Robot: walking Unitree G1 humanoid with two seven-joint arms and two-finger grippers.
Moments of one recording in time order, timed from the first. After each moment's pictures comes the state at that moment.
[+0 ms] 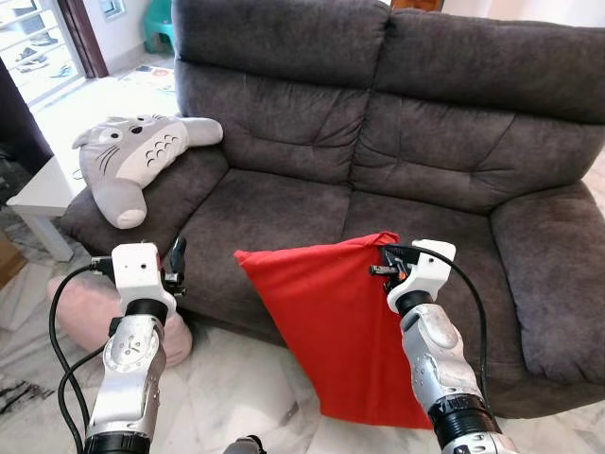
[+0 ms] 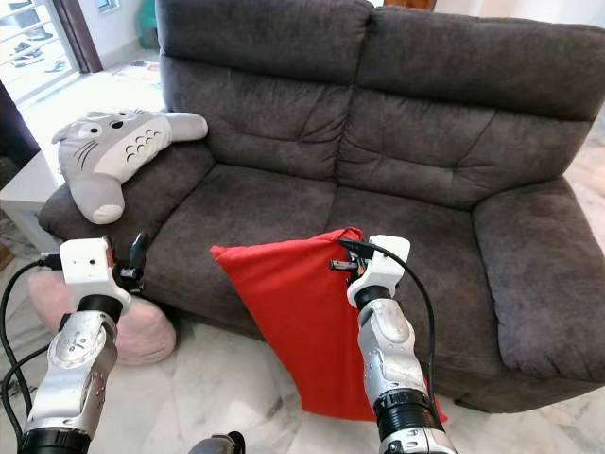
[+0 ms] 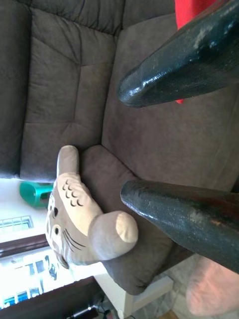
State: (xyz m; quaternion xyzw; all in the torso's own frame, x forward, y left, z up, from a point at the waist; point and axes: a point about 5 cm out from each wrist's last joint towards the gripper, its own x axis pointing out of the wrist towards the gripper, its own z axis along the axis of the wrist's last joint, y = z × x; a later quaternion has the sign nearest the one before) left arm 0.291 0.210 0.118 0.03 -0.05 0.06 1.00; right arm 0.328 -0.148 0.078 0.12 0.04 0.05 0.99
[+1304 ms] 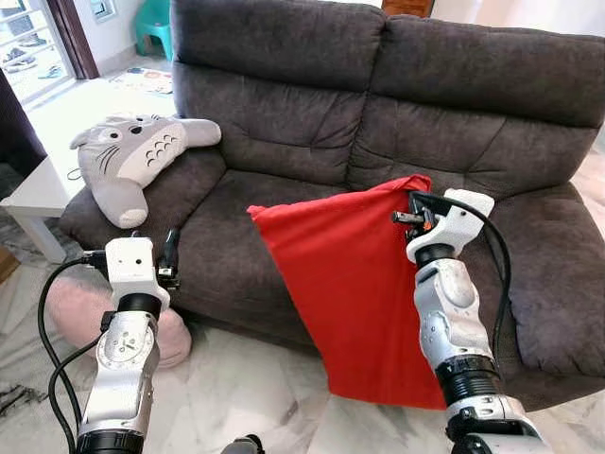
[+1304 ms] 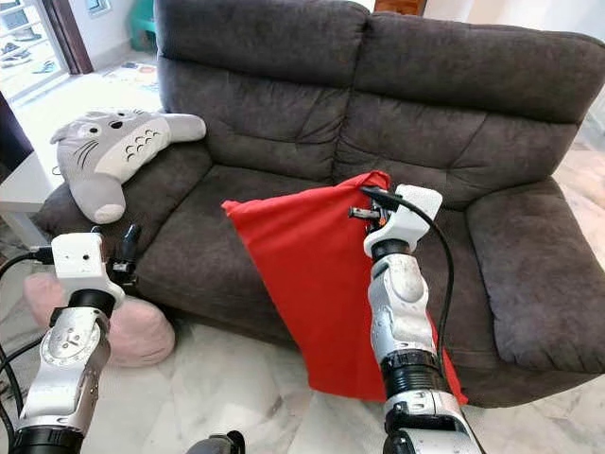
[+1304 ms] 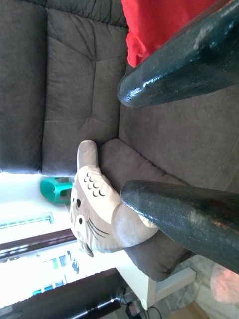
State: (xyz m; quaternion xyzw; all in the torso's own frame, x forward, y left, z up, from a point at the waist) left arm 0.293 0.214 0.135 0.06 -0.08 0.07 0.99; right arm 0.356 -0.158 0.146 0.13 -0.09 0.01 0.99
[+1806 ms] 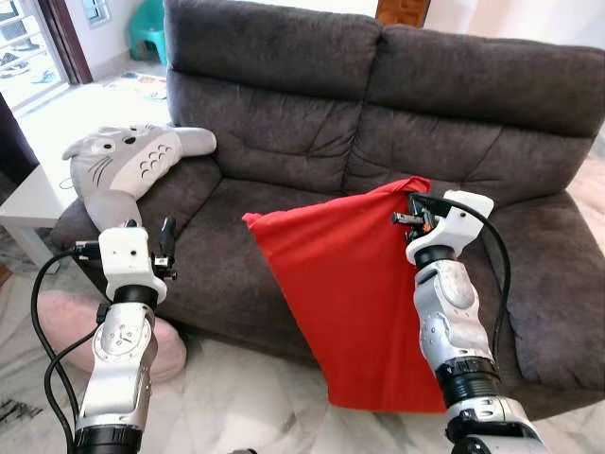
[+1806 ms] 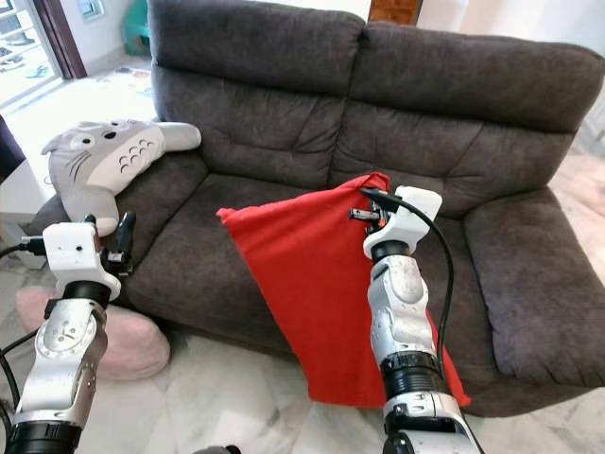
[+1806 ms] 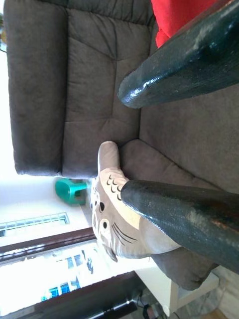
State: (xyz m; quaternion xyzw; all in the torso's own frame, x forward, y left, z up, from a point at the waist) left arm 0.295 0.215 0.150 0.06 -0.11 0.08 0.99; right arm 0.356 -0.158 0.151 0.13 -0.10 0.01 0.99
